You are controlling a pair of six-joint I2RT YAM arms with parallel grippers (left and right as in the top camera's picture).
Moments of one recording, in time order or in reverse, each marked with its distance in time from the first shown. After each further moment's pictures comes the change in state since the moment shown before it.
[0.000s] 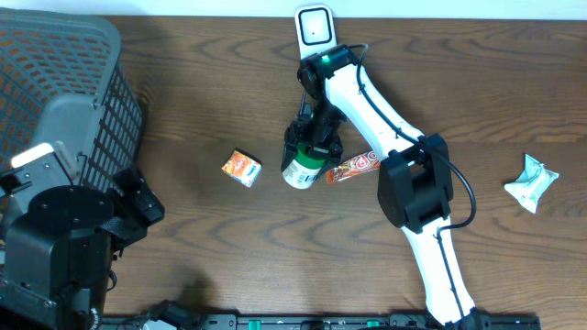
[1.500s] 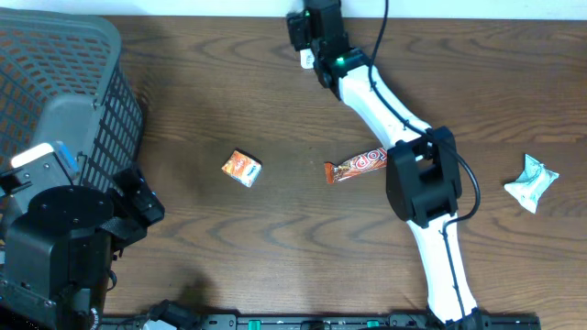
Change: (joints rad) left arm 0.000 0.000 0.000 0.000 0.000 0.000; right arm -0.072 0.008 -0.106 1.600 0.769 -0.363
